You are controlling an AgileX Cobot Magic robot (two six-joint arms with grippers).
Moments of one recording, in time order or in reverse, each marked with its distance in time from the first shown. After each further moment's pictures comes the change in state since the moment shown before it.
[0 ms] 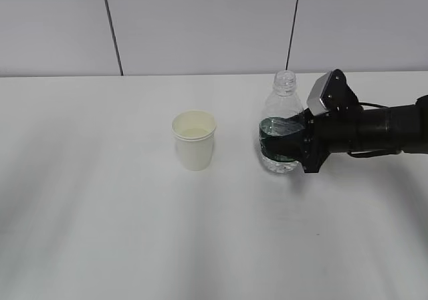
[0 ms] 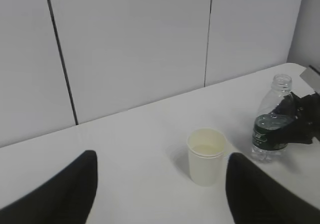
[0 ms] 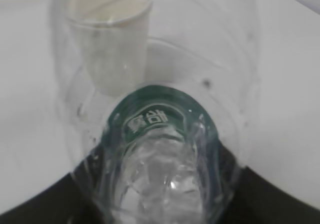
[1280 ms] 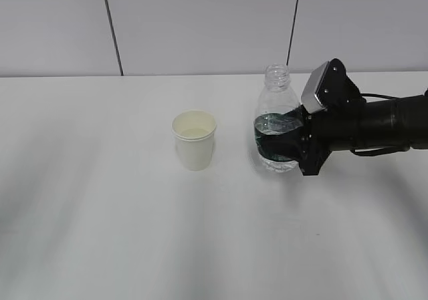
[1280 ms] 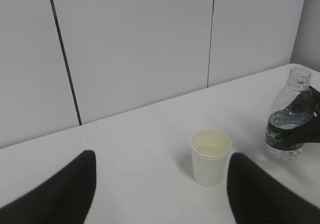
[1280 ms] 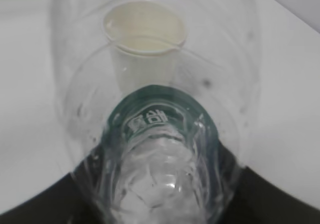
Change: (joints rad) left arm 0.000 0.000 0.000 0.000 0.002 0.000; right arm 0.064 -0.175 0.106 0.001 -0.094 0.021
